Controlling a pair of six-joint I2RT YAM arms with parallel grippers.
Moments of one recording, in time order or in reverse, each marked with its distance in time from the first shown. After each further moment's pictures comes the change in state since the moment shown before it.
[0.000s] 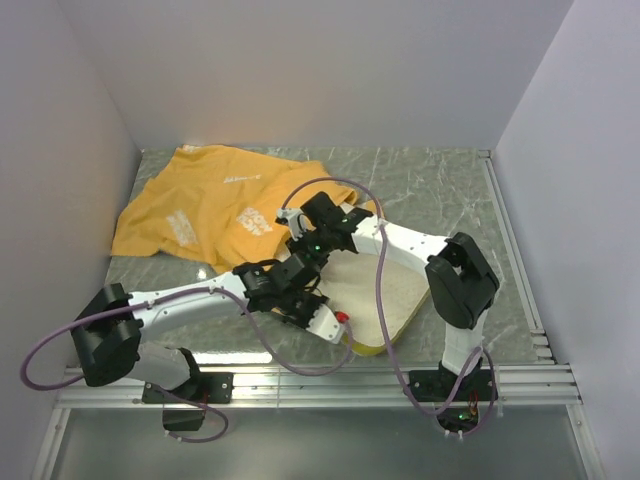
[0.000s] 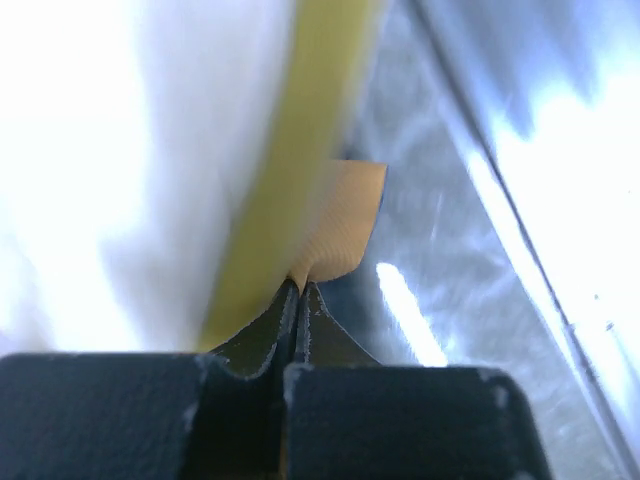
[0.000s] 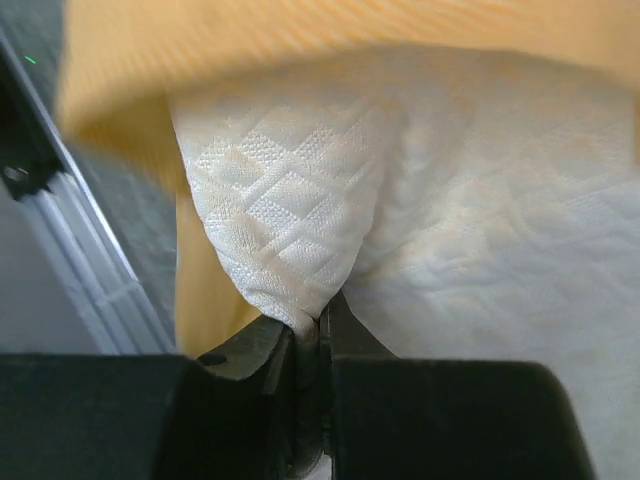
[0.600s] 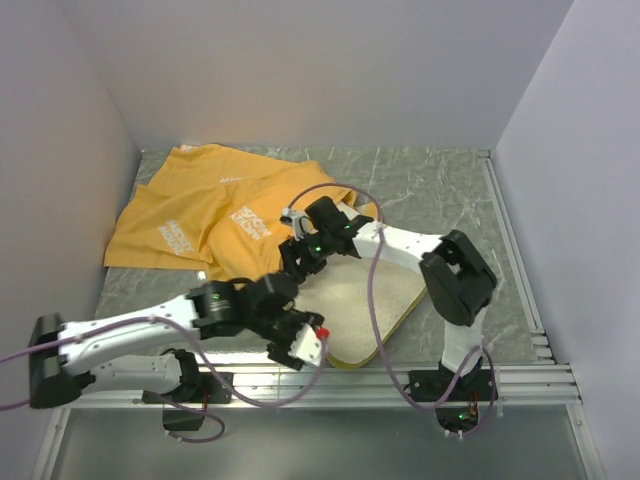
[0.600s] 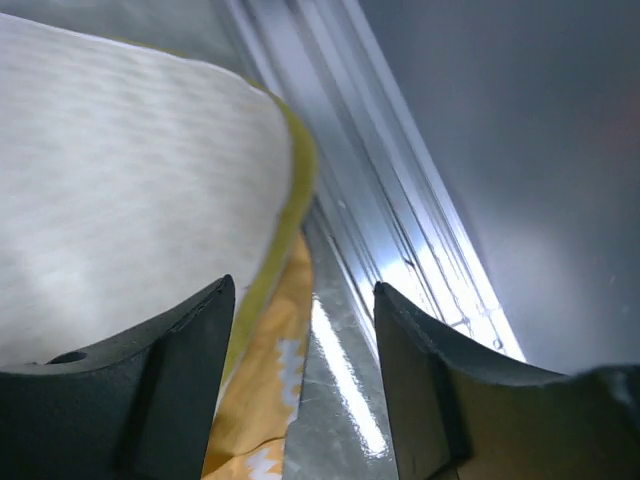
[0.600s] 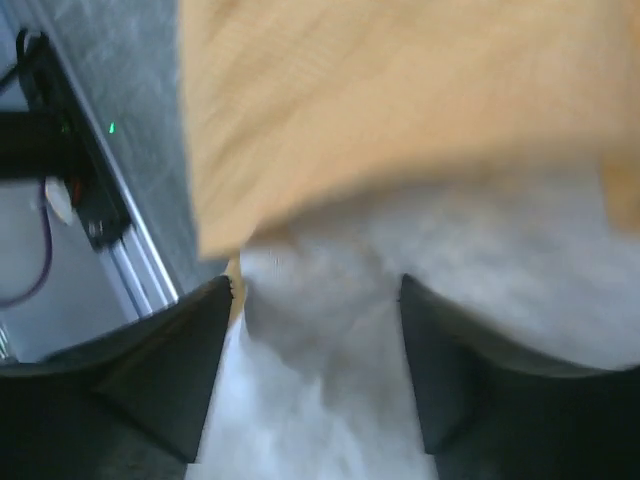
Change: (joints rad) left arm -0.233 -0.264 0.015 -0.130 0.055 -0.314; right arm -0.018 0.065 -0.049 0.203 -0.125 0.196
